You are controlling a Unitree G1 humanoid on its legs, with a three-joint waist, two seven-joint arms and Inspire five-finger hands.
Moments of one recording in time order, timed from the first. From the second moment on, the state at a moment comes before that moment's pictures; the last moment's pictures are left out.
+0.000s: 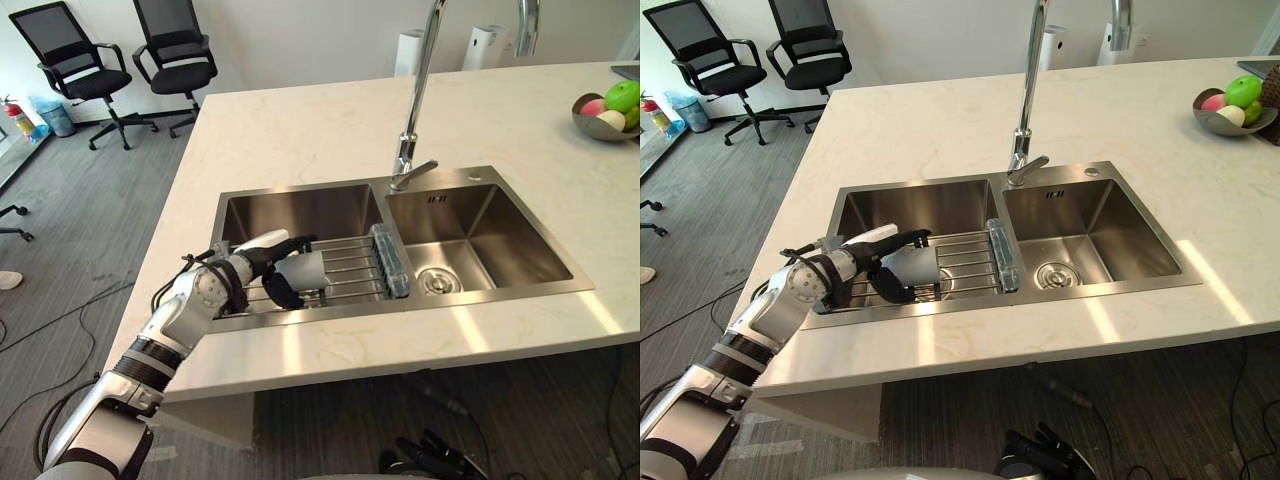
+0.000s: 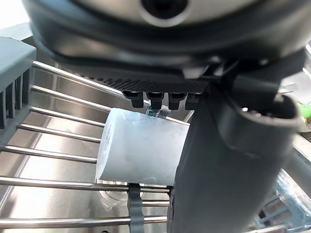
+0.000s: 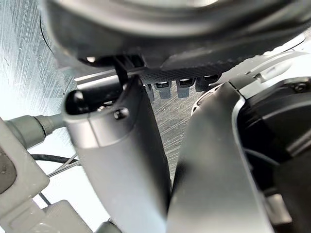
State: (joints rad) left arm -0.49 0.60 -0.38 0.22 0.33 0.09 -0.47; right arm 0.26 -0.16 -0.25 0.95 0.28 -0.02 0.46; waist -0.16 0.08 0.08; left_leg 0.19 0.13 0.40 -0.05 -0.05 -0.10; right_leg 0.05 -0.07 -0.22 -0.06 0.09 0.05
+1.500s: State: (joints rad) left arm -0.57 0.52 -0.42 0.48 0.45 0.02 -0.36; right arm 0.24 -0.18 -0.19 0.91 0.25 0.03 0.46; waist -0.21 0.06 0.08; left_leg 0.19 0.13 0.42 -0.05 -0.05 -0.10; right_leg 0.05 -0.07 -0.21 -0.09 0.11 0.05
